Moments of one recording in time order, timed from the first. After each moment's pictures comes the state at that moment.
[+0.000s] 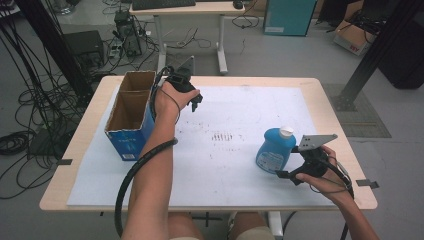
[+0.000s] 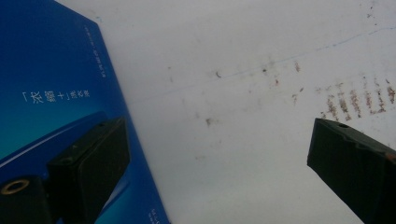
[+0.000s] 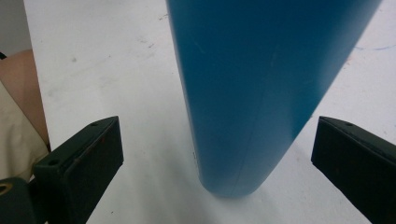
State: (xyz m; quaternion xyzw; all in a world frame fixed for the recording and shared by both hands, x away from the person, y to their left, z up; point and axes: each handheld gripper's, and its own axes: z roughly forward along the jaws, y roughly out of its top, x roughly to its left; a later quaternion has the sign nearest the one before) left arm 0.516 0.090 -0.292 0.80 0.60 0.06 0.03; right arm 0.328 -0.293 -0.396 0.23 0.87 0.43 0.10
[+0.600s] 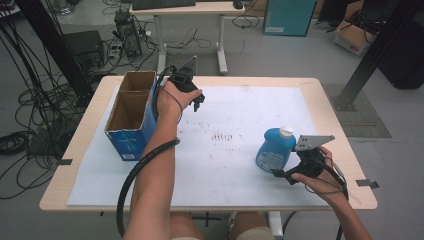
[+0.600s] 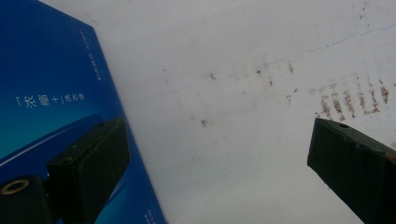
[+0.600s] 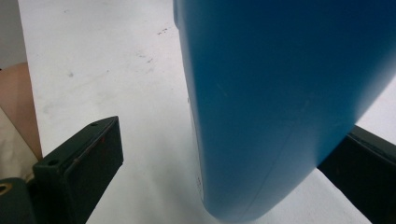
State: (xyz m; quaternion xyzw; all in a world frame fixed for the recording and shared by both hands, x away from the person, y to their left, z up) left arm 0.516 0.085 -0.291 0.80 0.59 0.06 0.03; right arm 0.327 -0.283 -0.398 0.24 0.86 0.44 0.12
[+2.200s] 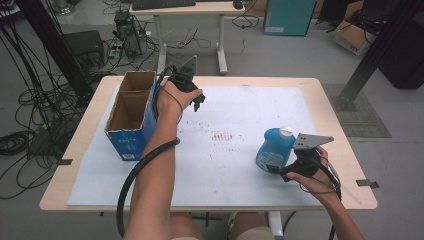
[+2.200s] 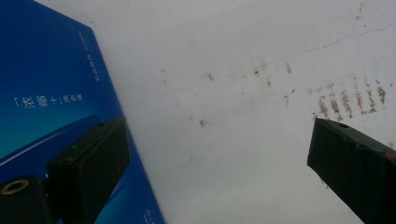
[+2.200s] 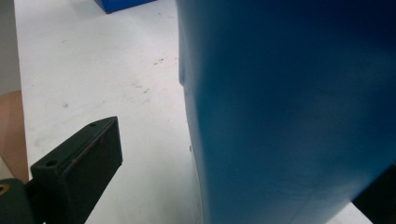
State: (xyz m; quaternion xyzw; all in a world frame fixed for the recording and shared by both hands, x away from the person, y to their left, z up) left arm 0.515 0.083 -0.290 0.80 0.59 0.06 0.03; right arm 0.327 -0.273 -0.398 0.24 0.83 0.48 0.14
